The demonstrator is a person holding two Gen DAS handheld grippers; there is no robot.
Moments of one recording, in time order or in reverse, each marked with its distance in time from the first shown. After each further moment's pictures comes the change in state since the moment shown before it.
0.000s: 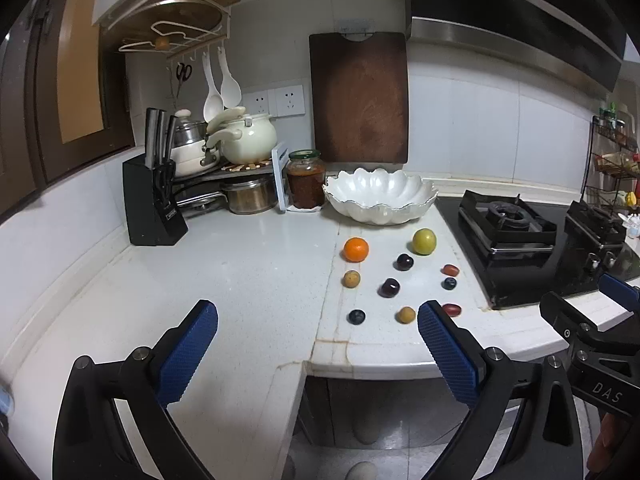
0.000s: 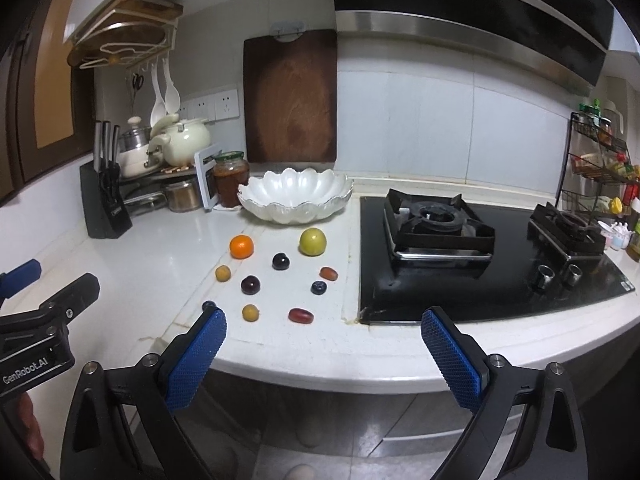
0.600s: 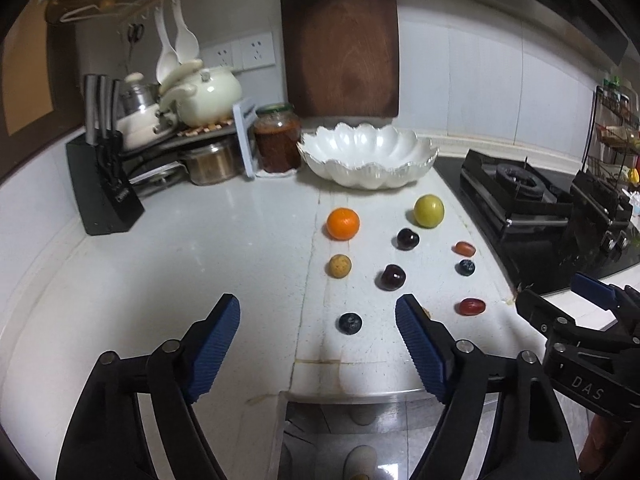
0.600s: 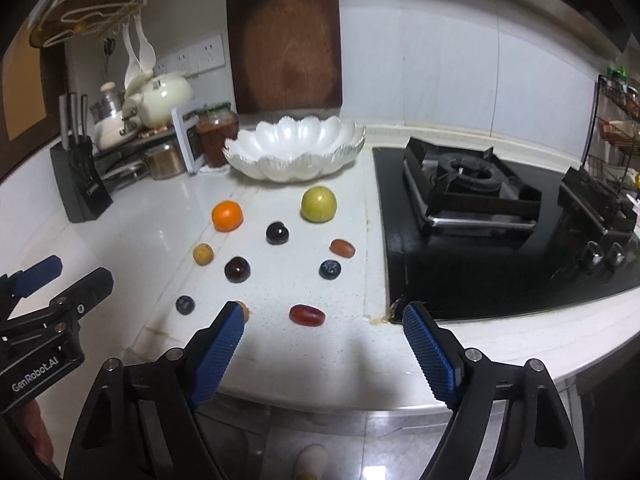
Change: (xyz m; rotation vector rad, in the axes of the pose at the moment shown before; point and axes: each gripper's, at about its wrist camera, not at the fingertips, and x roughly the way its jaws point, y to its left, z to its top) left arm 0.108 -0.012 0.004 0.048 0.151 -0.076; right arm 0.107 0.008 0.003 0.037 0.182 0.023
